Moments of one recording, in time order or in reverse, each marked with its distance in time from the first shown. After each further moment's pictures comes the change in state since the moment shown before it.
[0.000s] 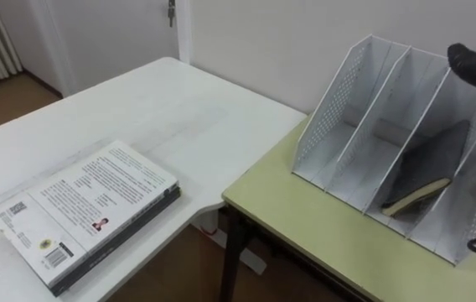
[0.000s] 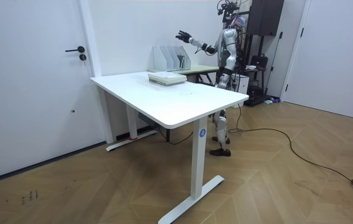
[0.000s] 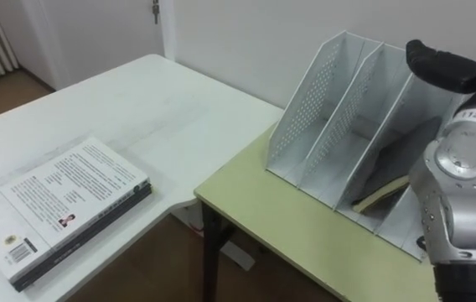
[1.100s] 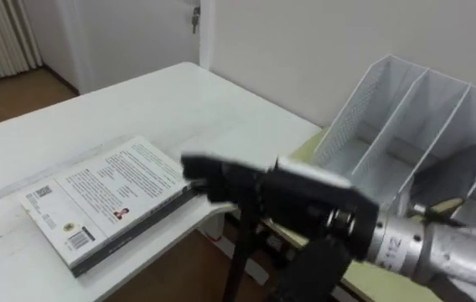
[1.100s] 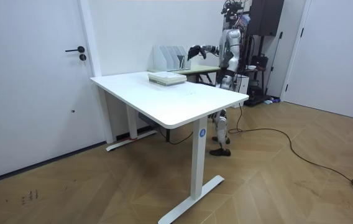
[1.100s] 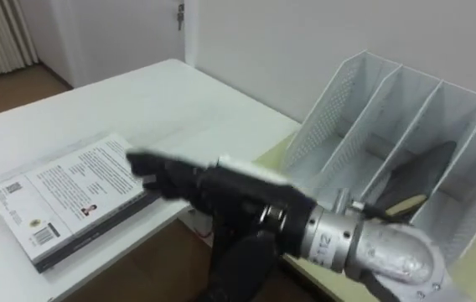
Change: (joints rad) left arm -0.110 0.097 -0.039 0.107 -0.016 0.043 -0.128; right arm 0.509 -0.124 0.444 -0.441 -0.207 0.084 1.426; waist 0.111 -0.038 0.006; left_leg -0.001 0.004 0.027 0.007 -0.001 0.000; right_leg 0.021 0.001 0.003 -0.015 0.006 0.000
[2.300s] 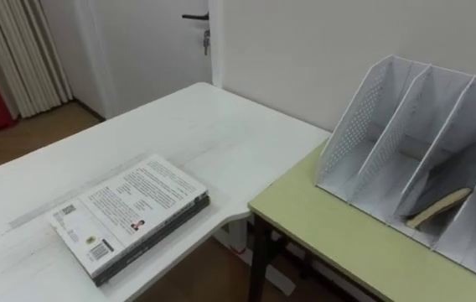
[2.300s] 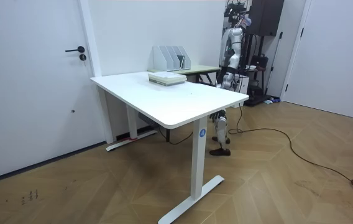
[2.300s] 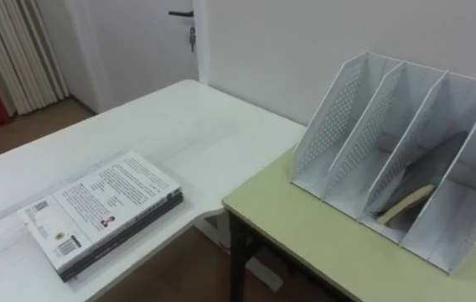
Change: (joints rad) left arm 0.043 -0.091 0.003 0.026 0.001 0.013 0.219; right arm 0.288 0.341 -0.202 1.492 -0.540 0.104 -0.610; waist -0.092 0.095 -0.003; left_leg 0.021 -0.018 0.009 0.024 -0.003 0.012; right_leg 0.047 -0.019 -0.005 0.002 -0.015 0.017
